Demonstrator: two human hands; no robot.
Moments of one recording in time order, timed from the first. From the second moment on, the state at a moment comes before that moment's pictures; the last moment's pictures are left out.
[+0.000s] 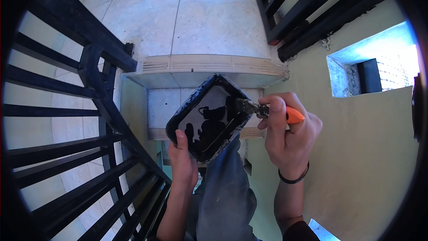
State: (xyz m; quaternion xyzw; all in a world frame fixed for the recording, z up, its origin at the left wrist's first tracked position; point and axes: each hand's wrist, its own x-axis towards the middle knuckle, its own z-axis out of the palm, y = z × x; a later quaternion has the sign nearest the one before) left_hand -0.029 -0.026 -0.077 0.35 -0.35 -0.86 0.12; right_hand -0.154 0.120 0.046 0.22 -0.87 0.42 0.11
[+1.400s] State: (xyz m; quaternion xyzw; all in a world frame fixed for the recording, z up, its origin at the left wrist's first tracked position) left_hand -0.132 -0.033 -0.078 0.29 -0.36 -0.87 0.13; right_hand -0.278 0.133 -0.070 -0.02 -0.73 0.59 0.35
